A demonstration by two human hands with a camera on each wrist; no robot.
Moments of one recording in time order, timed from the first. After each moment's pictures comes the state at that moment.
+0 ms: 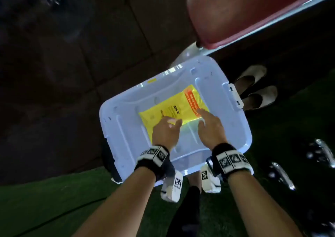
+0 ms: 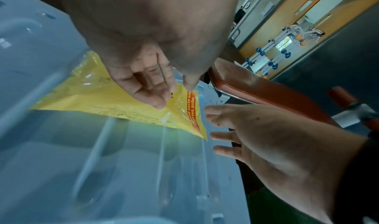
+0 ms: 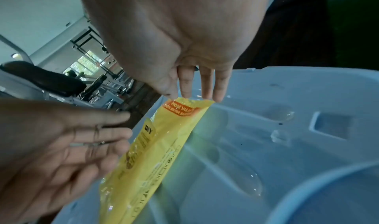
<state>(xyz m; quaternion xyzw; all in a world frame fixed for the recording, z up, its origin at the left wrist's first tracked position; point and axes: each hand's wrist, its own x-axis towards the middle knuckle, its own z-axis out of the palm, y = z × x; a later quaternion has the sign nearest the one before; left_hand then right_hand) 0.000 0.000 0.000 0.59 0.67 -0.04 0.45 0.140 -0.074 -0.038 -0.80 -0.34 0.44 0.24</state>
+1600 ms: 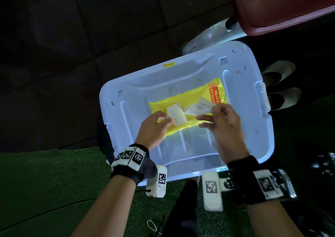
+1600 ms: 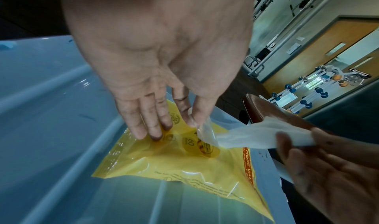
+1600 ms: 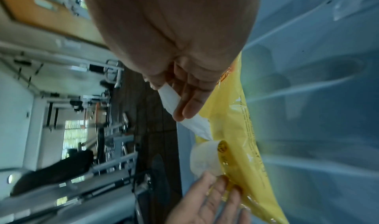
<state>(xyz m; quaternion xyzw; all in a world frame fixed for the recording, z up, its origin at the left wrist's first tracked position) -0.085 0.053 -0.040 0.53 0.67 -0.04 0.52 0.105 -0.024 -0.017 -0.64 -0.04 0.54 0.54</state>
